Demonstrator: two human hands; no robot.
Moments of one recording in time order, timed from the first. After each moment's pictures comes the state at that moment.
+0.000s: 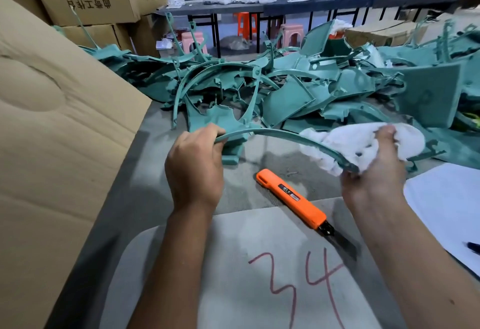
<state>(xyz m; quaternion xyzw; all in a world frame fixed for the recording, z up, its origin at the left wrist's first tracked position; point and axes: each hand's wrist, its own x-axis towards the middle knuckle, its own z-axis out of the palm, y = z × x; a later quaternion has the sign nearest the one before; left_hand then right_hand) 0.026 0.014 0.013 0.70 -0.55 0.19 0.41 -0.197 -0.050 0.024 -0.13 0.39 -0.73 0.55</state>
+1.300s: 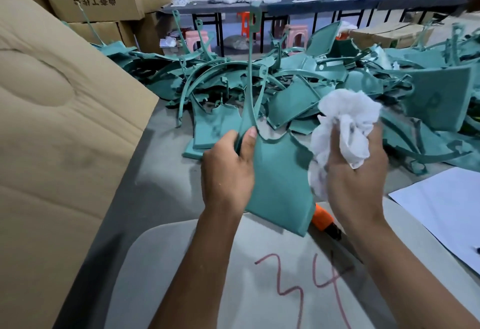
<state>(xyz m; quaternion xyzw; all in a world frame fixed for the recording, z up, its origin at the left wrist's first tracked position) -0.006 0.005 0.007 0.72 -0.49 -0.05 0.50 -0.174 -0.027 0.005 -0.60 0.39 -0.66 0.25</state>
